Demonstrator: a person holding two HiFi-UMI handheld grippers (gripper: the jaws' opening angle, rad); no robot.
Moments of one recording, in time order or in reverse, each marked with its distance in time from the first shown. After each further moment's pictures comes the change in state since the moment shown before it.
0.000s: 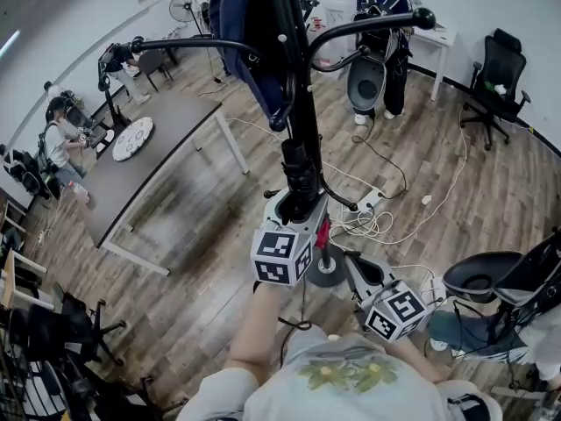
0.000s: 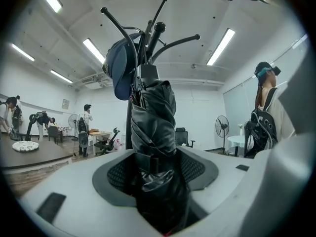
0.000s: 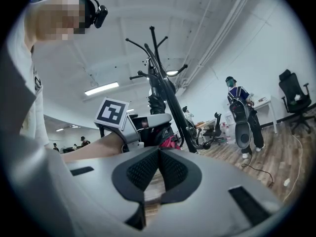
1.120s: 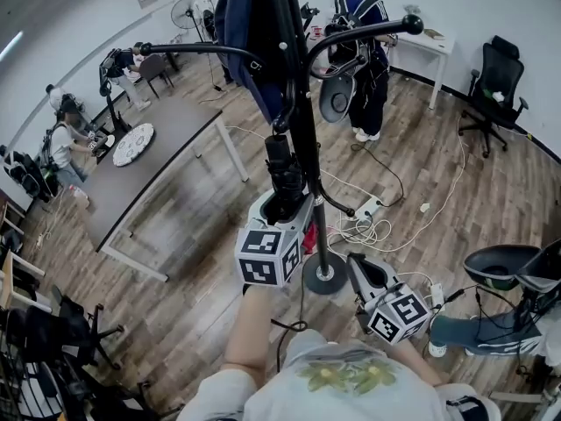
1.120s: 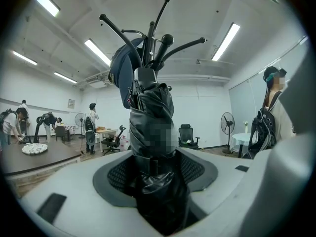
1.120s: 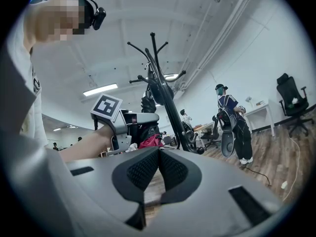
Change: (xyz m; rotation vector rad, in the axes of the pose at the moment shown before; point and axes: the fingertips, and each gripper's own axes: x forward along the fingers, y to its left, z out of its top) left arm -0.019 0.017 0.027 -0.004 0.052 0.064; right arm -0.010 -0.008 0.012 -0.009 -0.030 -0.027
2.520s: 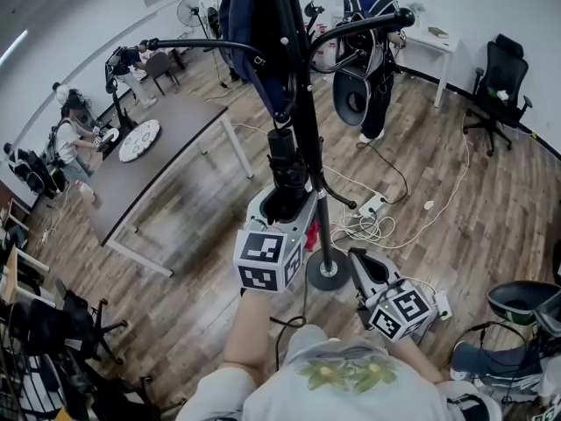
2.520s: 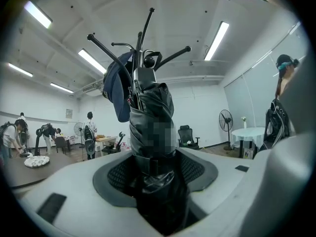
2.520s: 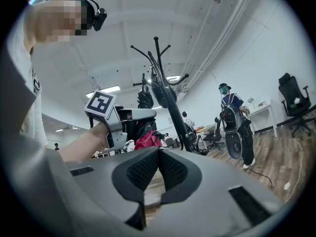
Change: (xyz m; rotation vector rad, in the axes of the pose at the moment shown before) left arm -0.030 -0.020 0.024 0.090 -0.049 0.002; right arm -0.009 0.012 0.006 -0.004 -0.022 0.026
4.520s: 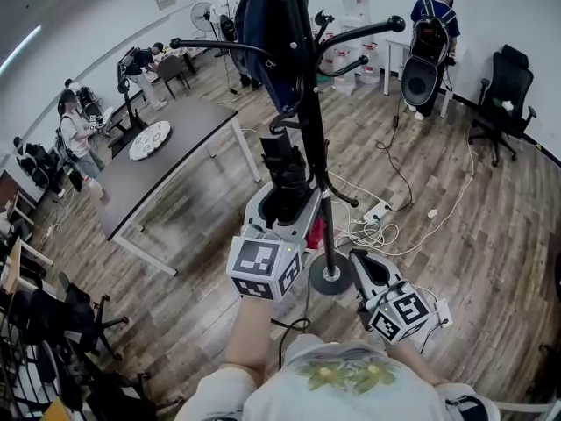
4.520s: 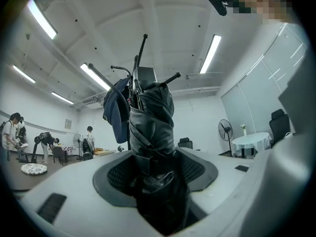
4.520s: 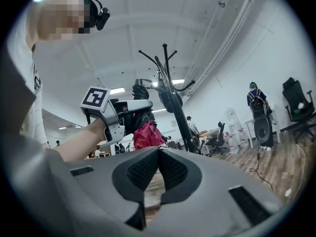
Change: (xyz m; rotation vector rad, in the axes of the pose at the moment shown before) left arm -0.057 -0.025 0.039 0.018 -0.176 -0.004; right arm -0.025 0.028 0.000 -0.045 -0.038 0.031
